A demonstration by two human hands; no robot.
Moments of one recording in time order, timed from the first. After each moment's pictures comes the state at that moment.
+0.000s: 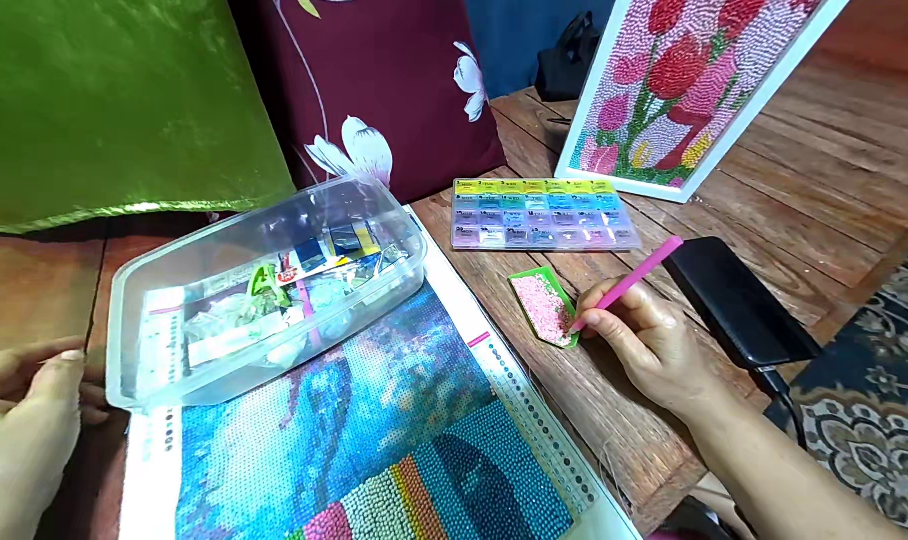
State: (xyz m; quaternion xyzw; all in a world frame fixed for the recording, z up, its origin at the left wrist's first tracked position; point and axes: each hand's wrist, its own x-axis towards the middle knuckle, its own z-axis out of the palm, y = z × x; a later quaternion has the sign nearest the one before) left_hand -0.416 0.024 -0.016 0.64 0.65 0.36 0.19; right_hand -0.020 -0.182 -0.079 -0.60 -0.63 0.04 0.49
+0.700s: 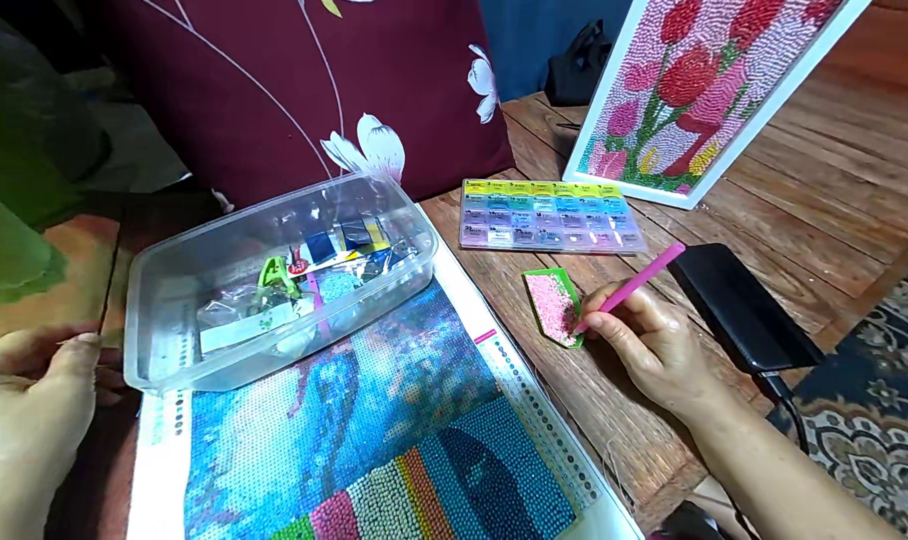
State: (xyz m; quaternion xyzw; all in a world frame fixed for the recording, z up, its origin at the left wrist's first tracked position) left_hand -0.425 0.031 -0.023 0.64 0.66 0.34 0.20; right_hand -0.021 -0.182 -0.078 -0.60 -0.63 0.03 0.48
